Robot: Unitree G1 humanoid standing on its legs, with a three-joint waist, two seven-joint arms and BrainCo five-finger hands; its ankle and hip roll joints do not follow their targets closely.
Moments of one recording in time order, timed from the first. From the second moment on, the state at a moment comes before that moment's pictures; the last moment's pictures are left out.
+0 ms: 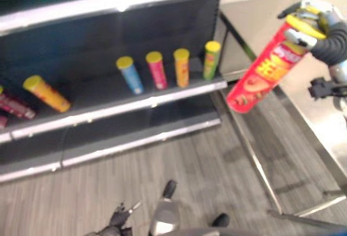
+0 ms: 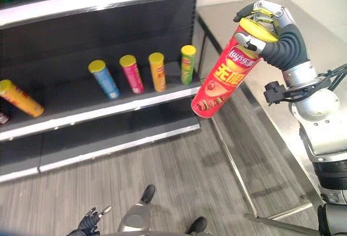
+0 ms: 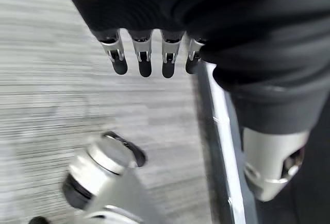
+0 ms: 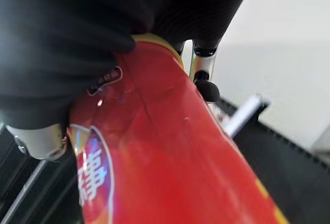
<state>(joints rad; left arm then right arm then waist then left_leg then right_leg) 0.20 0.21 0.06 1.00 -0.29 -0.10 0.07 -0.45 -0.99 0.04 -0.17 0.26 -0.21 -0.01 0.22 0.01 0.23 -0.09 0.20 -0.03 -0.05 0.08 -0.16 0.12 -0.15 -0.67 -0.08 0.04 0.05</state>
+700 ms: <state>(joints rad) 0.10 0.34 0.08 0.93 -0.22 -0.11 0.07 -0.23 -0.92 -0.05 -0.25 0.12 -0.16 0.05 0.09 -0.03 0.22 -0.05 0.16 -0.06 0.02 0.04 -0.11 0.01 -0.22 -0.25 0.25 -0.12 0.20</state>
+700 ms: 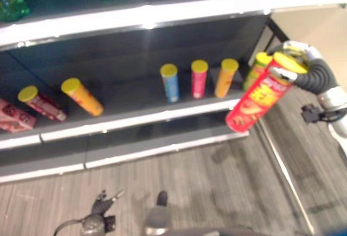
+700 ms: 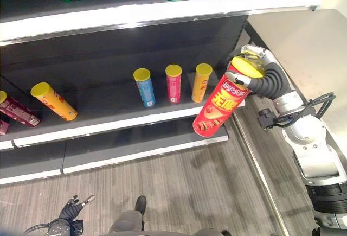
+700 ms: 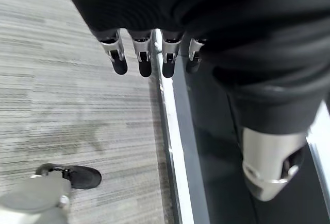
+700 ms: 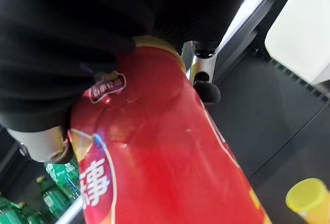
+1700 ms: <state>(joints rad) 0.12 0.38 0.03 0.94 -0.18 -0.09 0.06 -0.18 -0.91 0.05 -0.28 0.03 -0.14 0.12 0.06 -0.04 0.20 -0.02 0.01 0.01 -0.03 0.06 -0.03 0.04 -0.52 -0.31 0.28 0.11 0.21</state>
